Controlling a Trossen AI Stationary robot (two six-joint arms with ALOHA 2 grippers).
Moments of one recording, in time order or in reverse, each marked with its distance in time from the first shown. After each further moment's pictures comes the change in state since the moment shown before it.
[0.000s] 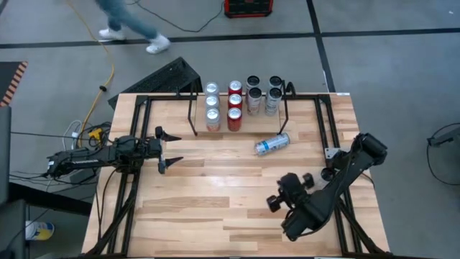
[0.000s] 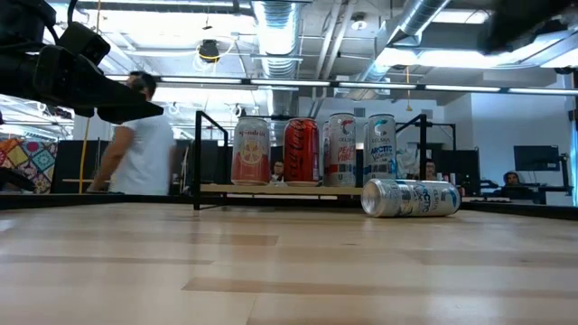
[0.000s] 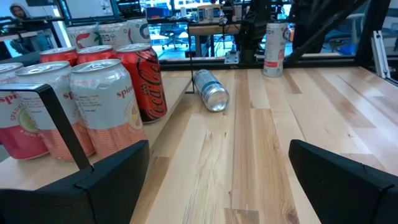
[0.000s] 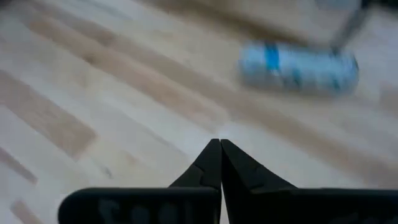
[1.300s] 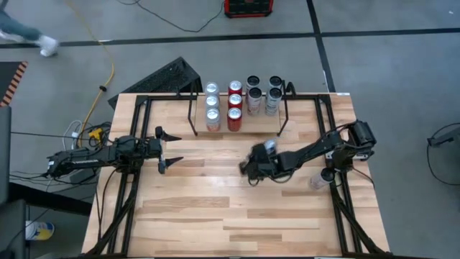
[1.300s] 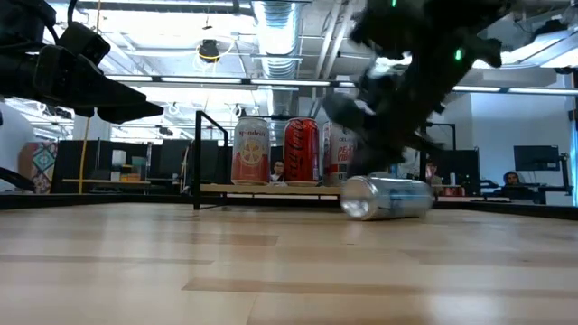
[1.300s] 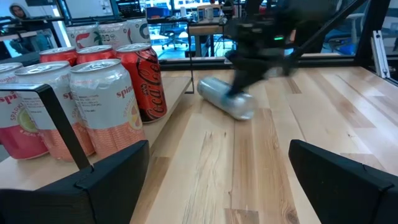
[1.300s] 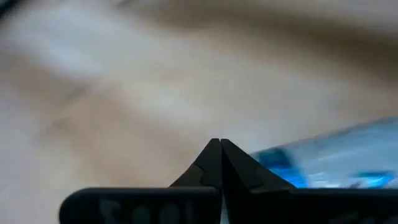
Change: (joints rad) left arm 0.000 0.000 0.000 0.000 0.001 0.000; right arm -0.558 -0.012 -0.529 1.209 -0.030 -0.691
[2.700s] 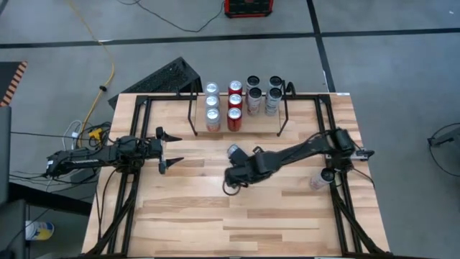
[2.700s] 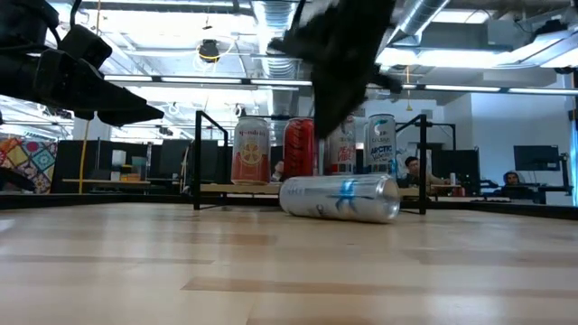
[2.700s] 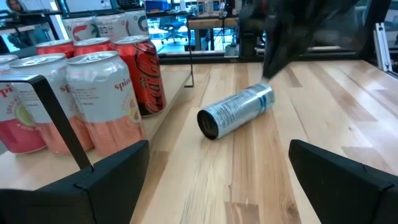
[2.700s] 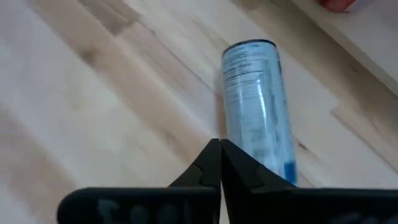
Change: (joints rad) left arm 0.000 0.026 0.000 0.000 -0.001 0.000; right arm 0.029 0.254 0.679 -0.693 -0.217 -0.228
